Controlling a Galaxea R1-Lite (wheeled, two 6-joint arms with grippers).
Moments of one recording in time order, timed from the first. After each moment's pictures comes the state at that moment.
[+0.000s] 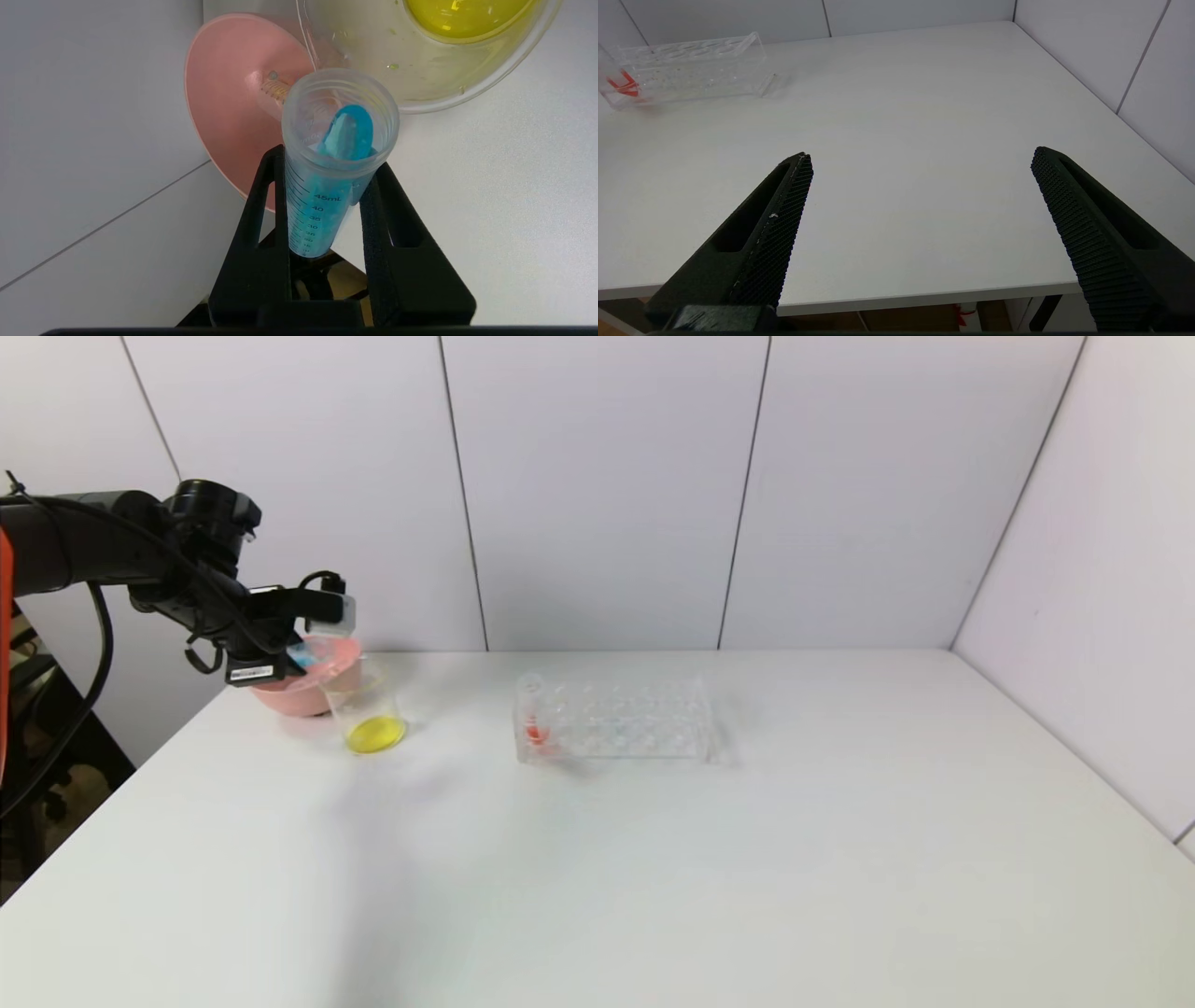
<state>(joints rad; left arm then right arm) 0.10 2.18 -2.03 0.68 -0.04 1.45 0.00 0.00 0.00 0.00 -0.04 0.09</state>
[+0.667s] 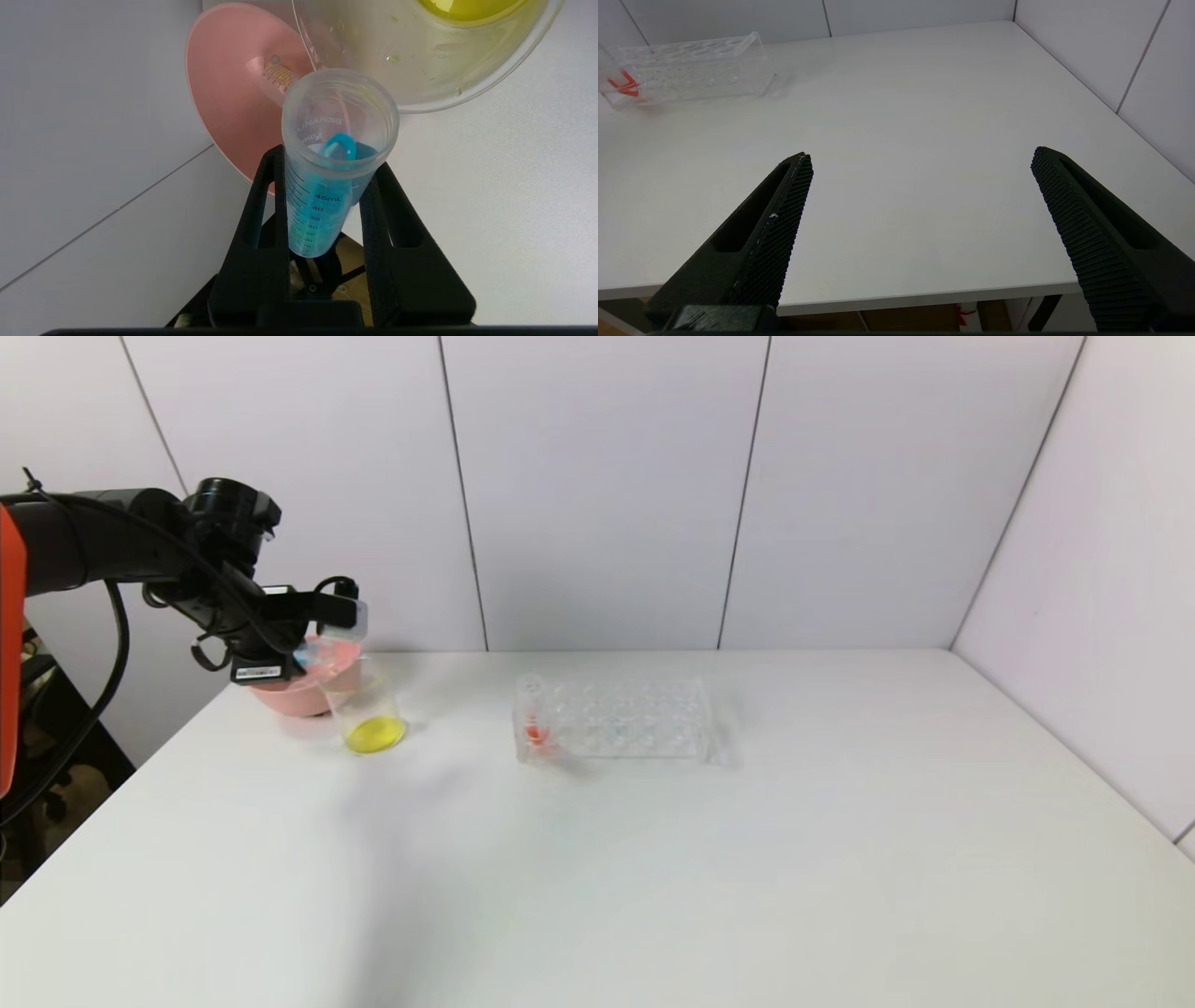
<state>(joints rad) 0.07 2.17 -2.03 0.68 0.08 1.45 0.00 0.00 0.00 0.00 -0.04 0.09</state>
